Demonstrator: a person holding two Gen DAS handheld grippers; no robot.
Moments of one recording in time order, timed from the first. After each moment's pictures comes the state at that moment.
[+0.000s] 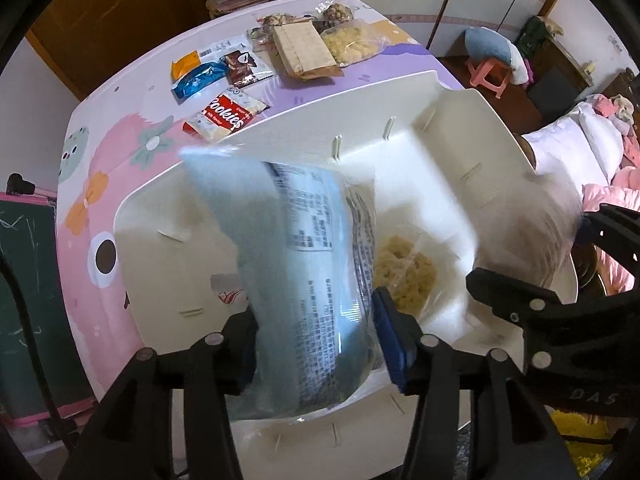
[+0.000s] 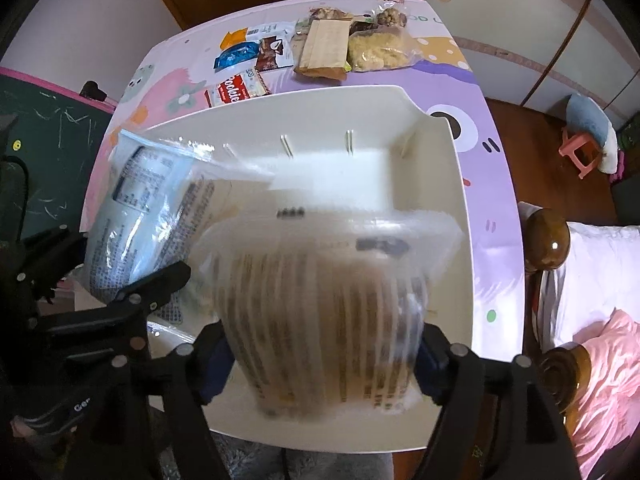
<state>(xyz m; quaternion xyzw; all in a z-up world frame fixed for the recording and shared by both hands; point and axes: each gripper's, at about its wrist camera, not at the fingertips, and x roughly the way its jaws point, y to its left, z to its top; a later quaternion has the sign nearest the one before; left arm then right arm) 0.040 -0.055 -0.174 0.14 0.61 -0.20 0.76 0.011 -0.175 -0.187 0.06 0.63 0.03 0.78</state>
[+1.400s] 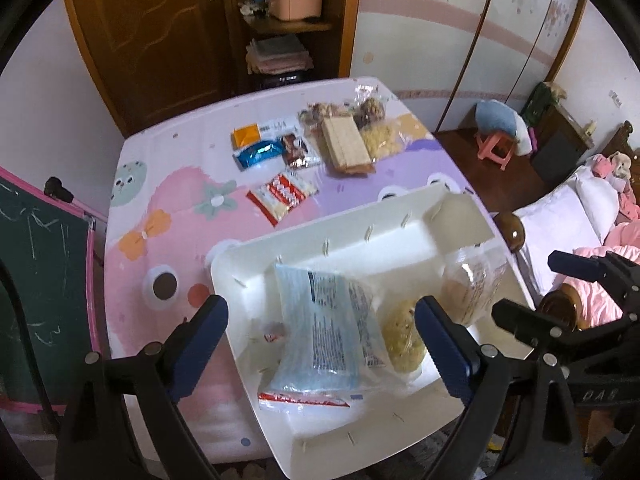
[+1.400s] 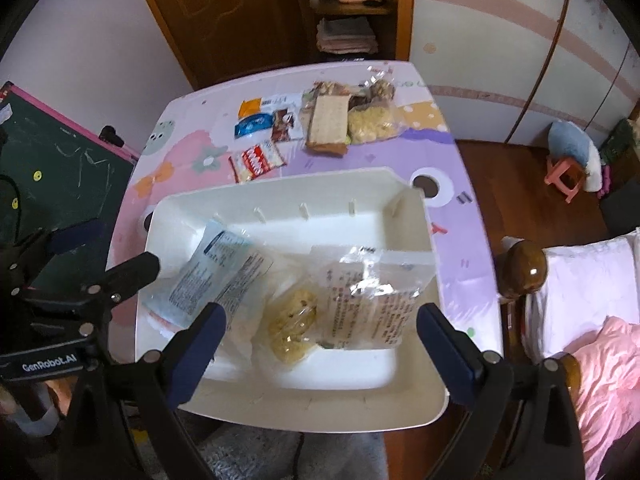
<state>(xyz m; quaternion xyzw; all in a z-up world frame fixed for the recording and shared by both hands) 0.038 -0.003 -0.079 0.08 0.52 -0.18 0.83 -0.008 -0.170 -0.112 0.07 0.54 0.01 0.84</state>
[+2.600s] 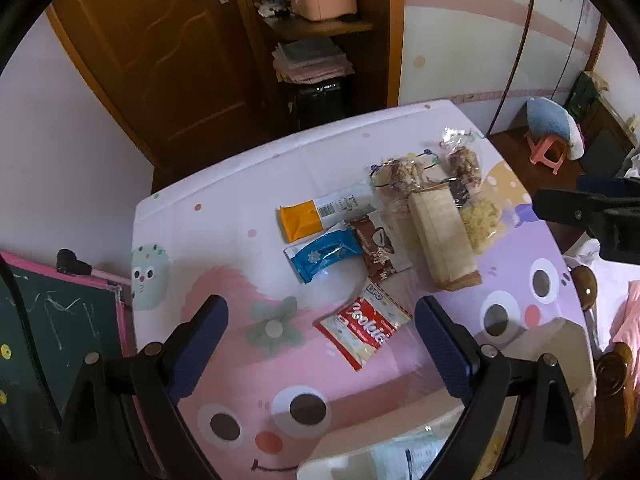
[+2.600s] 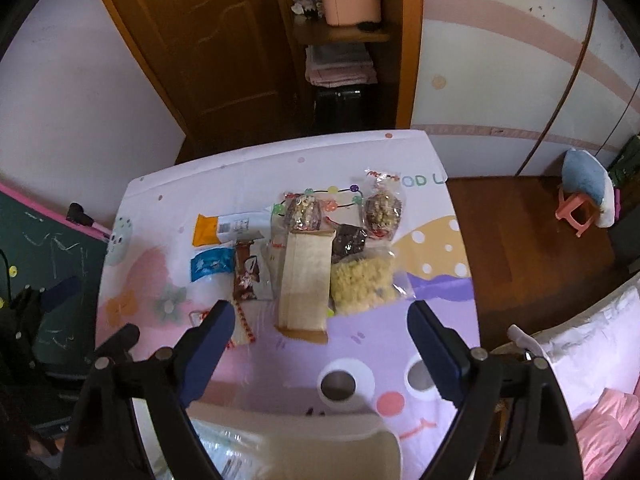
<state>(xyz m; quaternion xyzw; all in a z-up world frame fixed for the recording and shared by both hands) 0.253 -0.025 -0.118 0.14 0.52 -0.12 0.83 0.233 -0.219 -0.110 0.09 0.53 0.01 0.84</state>
